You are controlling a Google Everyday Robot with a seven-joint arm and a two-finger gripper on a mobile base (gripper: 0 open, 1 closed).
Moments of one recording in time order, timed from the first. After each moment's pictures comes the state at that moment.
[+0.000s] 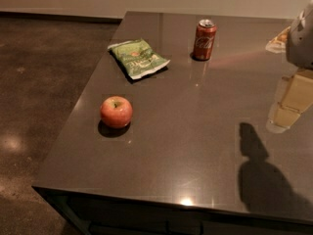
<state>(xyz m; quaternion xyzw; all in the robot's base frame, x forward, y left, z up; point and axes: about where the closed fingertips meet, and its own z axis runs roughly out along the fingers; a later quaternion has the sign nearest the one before) 0.438 -0.217 0.976 -0.60 0.78 -0.03 0.16</state>
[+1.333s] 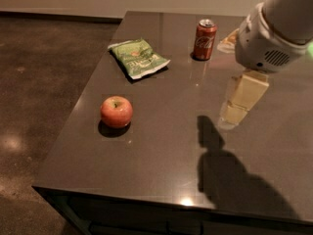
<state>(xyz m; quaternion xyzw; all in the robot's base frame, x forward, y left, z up) 0.456 -0.136 0.967 -0.65 0.73 0.02 0.21</state>
